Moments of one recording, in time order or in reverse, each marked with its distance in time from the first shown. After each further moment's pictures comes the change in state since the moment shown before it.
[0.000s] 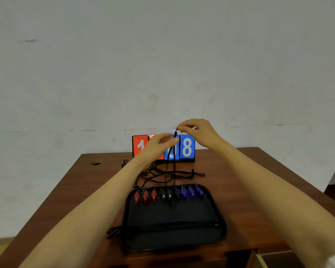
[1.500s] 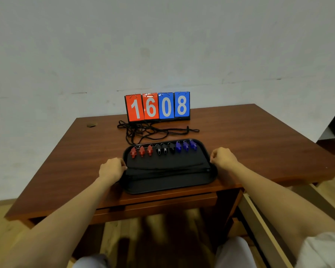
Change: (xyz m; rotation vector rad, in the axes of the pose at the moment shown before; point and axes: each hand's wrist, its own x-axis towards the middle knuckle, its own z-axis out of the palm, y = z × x) left_hand -0.110 -0.189 -0.008 0.908 0.045 -0.477; right_hand -0.174 0.166 0.061 -0.355 -0.261 0.719
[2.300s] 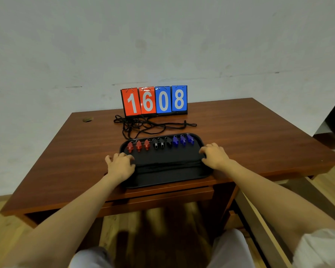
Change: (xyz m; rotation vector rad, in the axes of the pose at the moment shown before) left_hand -0.012 0.029 0.018 0.152 0.011 0.114; right_hand -0.009 -0.010 0.015 -0.402 -0.031 -0.257
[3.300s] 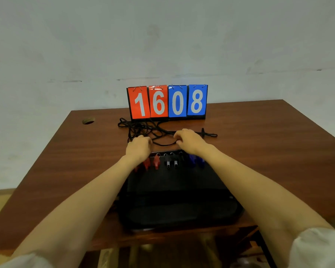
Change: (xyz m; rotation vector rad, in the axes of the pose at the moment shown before) left_hand 0.152 0.025 -0.026 -0.177 0.017 0.085; right_hand 0.168 -0.101 -0.038 0.249 0.012 -0.246
